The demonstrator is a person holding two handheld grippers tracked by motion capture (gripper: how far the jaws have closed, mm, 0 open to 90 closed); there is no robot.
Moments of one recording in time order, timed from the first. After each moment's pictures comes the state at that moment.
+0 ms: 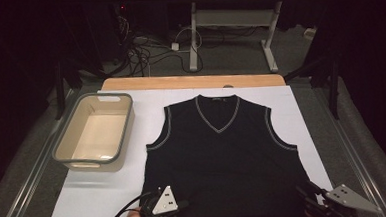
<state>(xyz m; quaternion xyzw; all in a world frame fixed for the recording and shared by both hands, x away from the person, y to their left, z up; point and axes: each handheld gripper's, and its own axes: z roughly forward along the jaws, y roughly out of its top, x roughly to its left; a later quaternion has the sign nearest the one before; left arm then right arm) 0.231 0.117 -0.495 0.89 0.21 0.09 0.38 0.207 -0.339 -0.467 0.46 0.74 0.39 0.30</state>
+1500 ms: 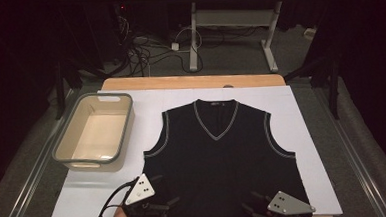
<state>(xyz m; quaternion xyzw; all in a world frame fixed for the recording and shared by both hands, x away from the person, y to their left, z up) 0.246 0.156 -0.478 0.83 0.30 0.13 0.46 0.206 -0.233 -0.484 0.34 0.81 0.43 0.20</state>
